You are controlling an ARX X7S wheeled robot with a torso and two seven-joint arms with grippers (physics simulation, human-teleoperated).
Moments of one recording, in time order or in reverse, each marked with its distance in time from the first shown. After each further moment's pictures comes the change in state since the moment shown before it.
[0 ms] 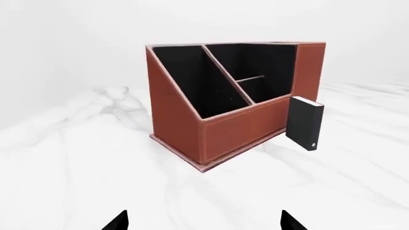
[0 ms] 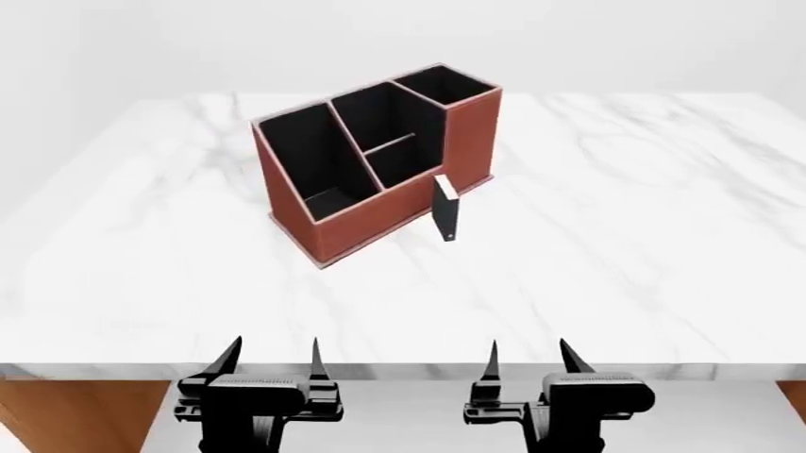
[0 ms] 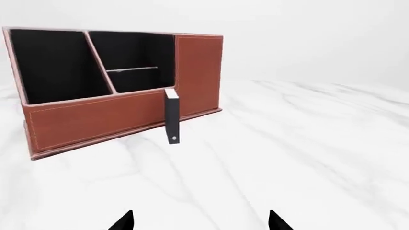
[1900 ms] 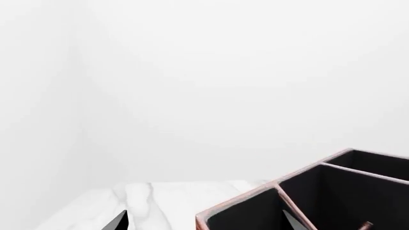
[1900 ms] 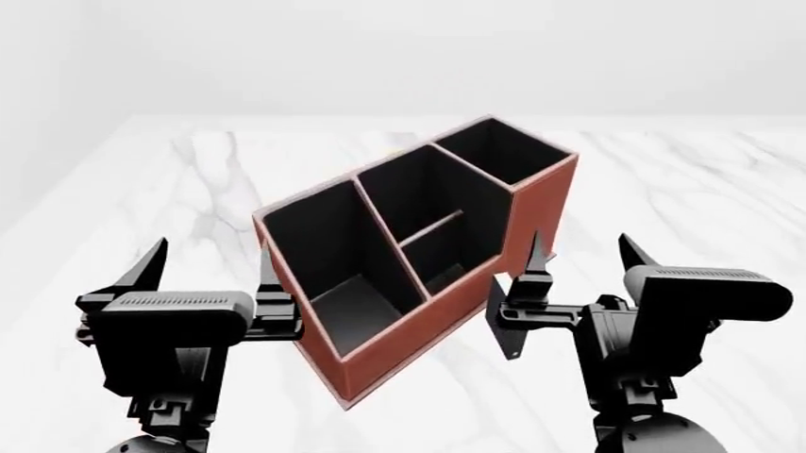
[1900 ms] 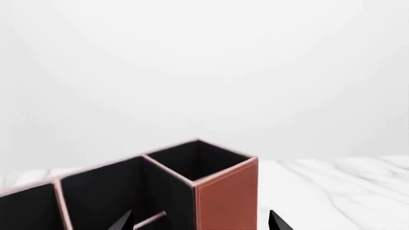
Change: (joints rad) left arm -0.118 -0.148 -0.007 0.632 -0.093 -0.498 -0.156; right arm 0.196 0.115 0.063 -0.710 0.254 0.704 0.155
